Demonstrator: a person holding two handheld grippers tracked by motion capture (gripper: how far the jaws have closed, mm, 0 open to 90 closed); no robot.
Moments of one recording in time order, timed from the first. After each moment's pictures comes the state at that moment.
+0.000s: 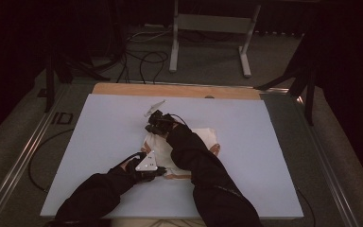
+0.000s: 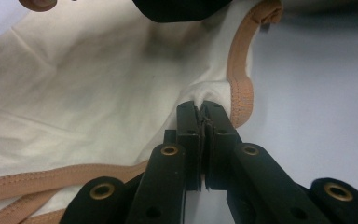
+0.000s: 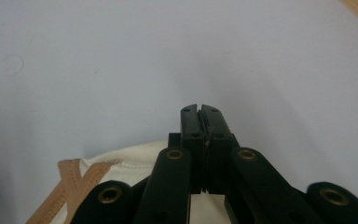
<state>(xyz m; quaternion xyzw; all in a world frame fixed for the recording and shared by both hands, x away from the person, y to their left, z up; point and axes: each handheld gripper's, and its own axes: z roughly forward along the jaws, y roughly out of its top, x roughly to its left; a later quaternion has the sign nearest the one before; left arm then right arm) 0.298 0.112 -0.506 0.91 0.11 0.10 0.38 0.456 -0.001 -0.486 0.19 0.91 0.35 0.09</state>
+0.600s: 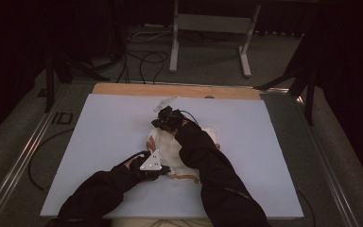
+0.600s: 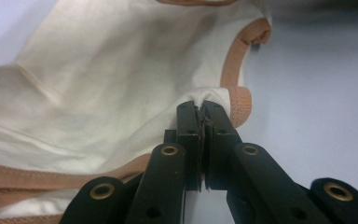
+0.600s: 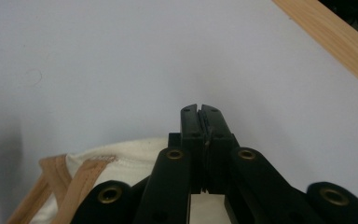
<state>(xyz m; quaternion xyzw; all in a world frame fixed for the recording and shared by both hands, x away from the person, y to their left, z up) 0.299 0.099 -0.495 0.91 0.09 0.11 0.38 0.451 -0.034 -0.459 0.19 0.90 0.39 0.10</state>
